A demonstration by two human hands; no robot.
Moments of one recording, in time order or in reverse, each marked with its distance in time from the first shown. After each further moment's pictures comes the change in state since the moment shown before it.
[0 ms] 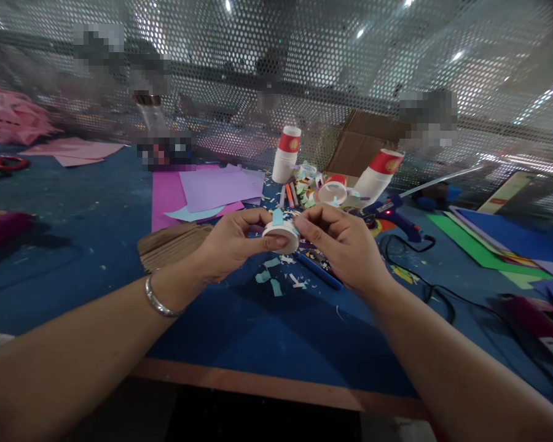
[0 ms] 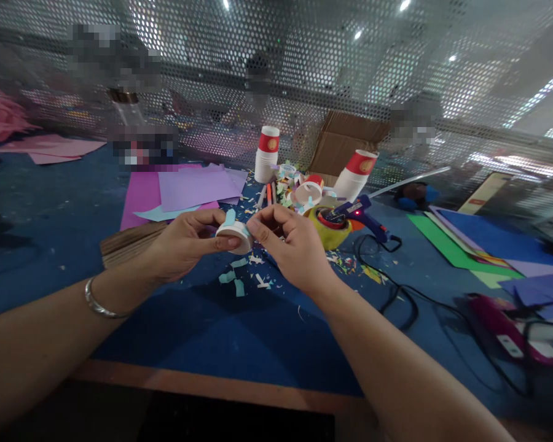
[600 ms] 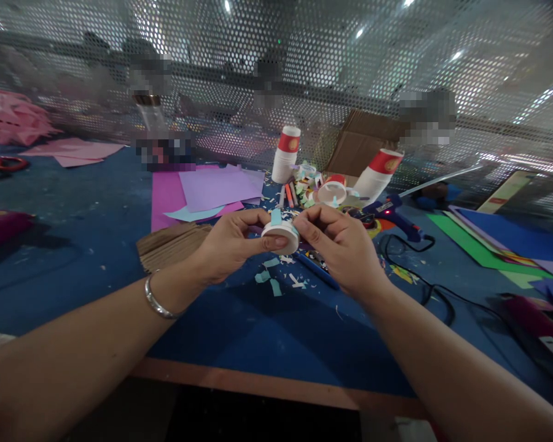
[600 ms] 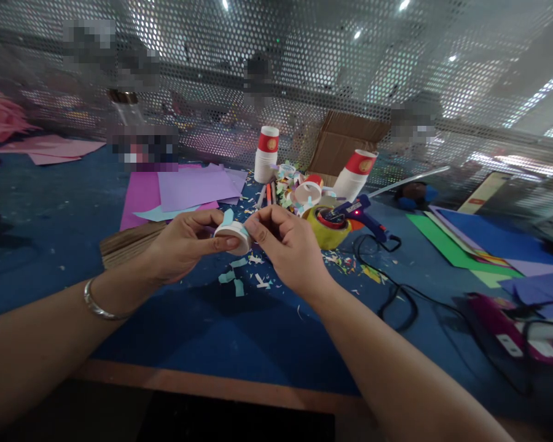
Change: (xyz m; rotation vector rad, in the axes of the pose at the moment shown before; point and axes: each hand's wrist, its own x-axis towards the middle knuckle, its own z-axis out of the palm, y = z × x) left_hand -0.001 -0.001 0.002 -0.040 0.033 -0.016; right_hand -0.003 -0.003 0.006 0.109 0.021 0.041
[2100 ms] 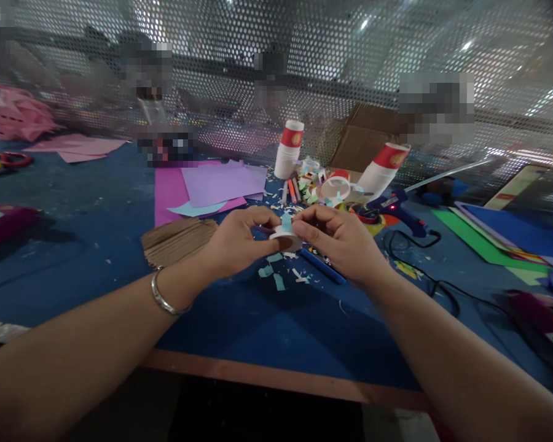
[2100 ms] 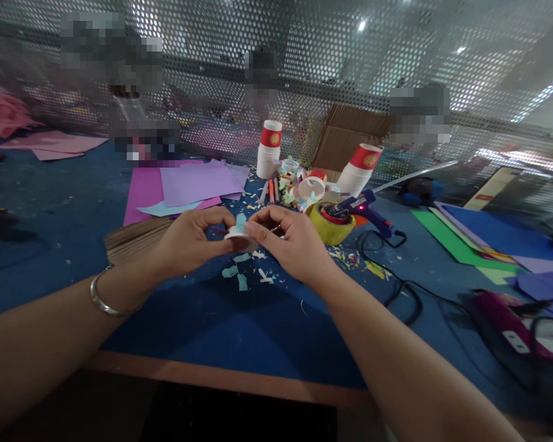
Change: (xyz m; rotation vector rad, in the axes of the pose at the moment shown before) left_hand -0.001 0.003 -0.001 0.480 -0.005 0.177; right_hand 0.003 0.005 -0.006 -0.078 -0.156 0.079
